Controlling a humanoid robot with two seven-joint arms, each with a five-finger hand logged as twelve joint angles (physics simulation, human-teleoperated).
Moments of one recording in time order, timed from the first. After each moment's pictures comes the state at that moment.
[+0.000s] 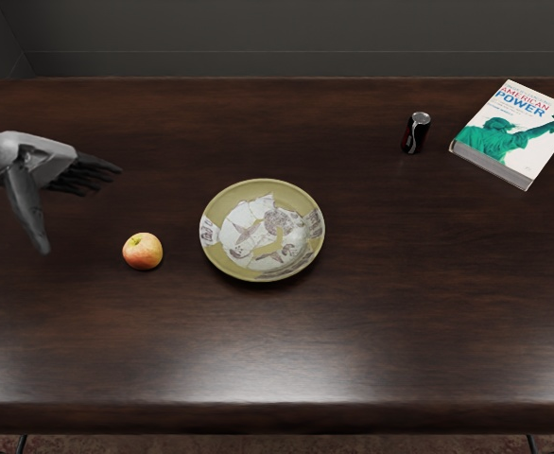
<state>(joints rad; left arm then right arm) -1.91 0.71 1.05 -1.19 0.11 -0.61 -0.20 -0.08 0.00 0.02 0.18 0.03 0.05 -0.03</state>
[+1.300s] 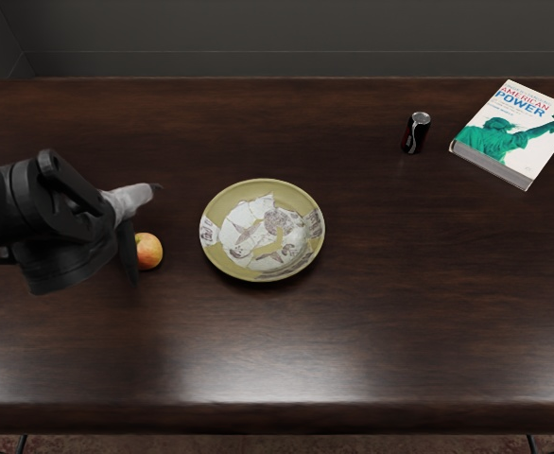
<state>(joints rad) -1.93 0.00 1.33 -1.59 -0.39 0.51 -0.12 -0.08 0.00 0.02 0.19 0.03 0.05 -0.03</state>
